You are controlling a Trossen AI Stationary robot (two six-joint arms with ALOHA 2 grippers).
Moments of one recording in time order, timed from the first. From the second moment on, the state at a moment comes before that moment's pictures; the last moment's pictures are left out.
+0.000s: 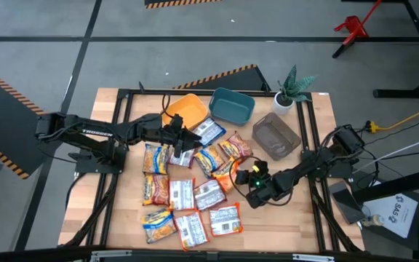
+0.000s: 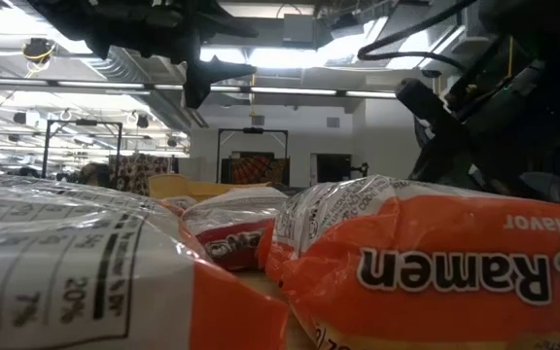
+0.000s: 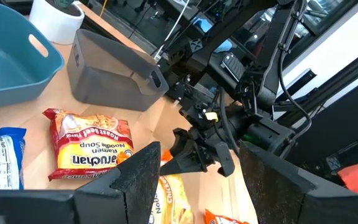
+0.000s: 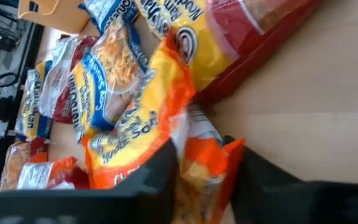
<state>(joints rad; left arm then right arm) 0.13 1.20 0.60 0.45 0.15 -0.65 0.52 1.75 0.75 -0.13 0.79 2.00</state>
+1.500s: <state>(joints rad) 0.13 1.20 0.60 0.53 0.15 -0.67 0.29 1.15 0.79 -0.46 1.10 1.73</state>
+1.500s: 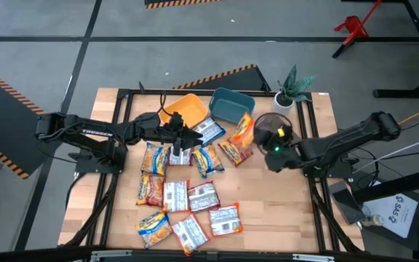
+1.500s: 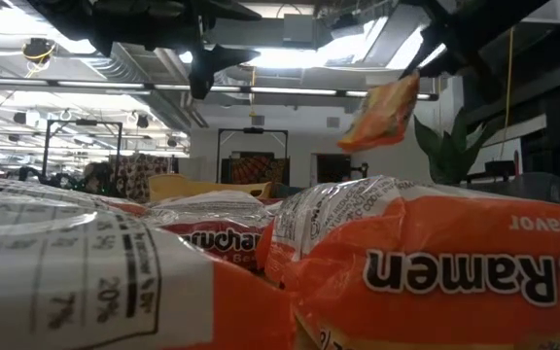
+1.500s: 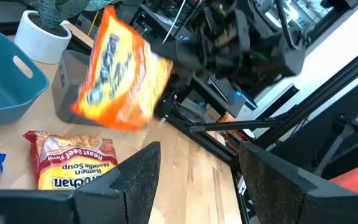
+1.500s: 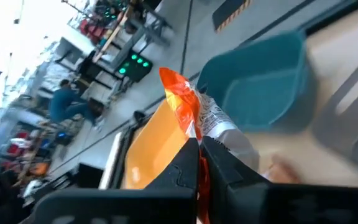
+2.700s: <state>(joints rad) 0.17 1.20 0.60 0.53 0.11 -0.65 0.13 1.08 0.73 -1.07 0.94 1.95</state>
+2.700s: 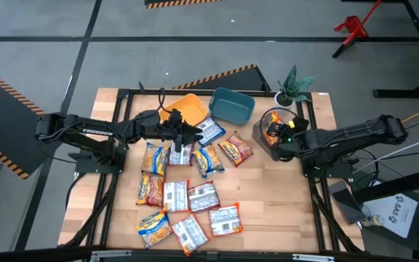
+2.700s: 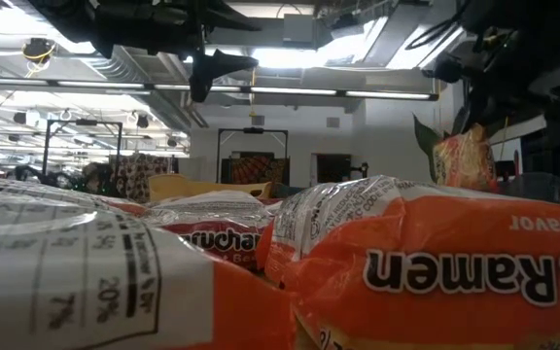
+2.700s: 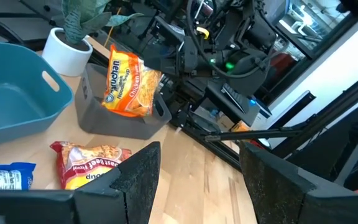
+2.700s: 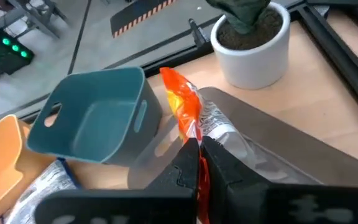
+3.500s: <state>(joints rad) 0.17 1.20 0.60 0.52 0.09 -0.64 0.07 1.18 0.73 -1.00 0.93 1.87</state>
